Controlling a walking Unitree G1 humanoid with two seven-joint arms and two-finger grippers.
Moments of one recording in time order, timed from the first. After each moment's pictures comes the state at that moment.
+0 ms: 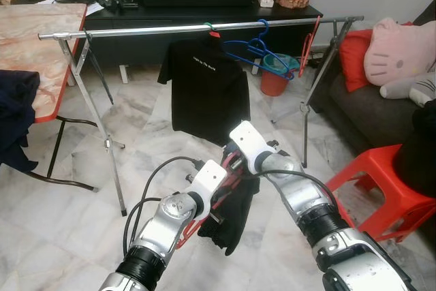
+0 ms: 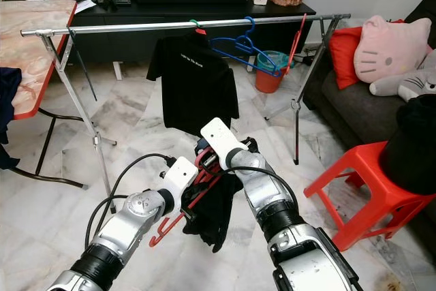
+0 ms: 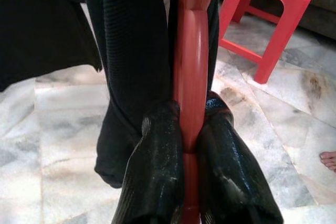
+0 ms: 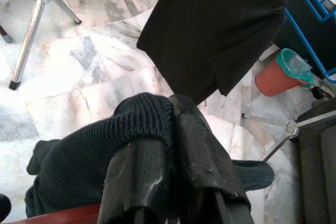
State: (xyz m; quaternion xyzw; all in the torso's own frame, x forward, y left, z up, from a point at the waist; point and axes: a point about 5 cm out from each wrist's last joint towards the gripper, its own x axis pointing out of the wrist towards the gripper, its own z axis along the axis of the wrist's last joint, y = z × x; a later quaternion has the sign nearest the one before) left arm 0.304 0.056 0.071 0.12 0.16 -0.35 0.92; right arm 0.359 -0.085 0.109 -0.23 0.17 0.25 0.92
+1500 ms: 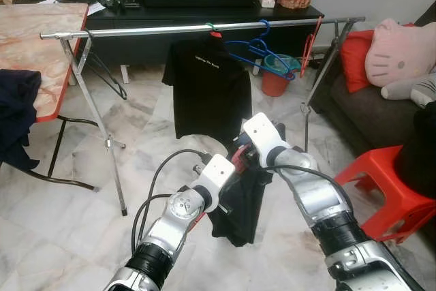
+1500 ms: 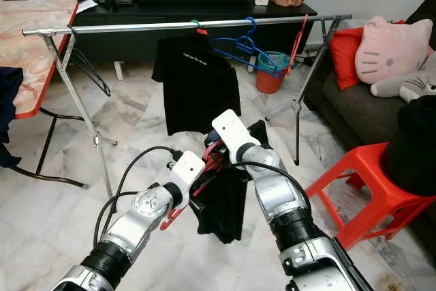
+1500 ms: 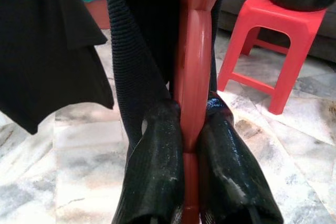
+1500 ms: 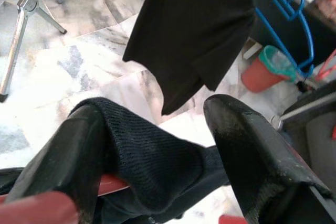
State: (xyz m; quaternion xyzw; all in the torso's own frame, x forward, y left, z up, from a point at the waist) left arm 0.311 0.043 0.078 0.13 0.09 -0.34 0.93; right arm 0.346 -0.108 0.133 -0.21 0.16 0.22 0.94
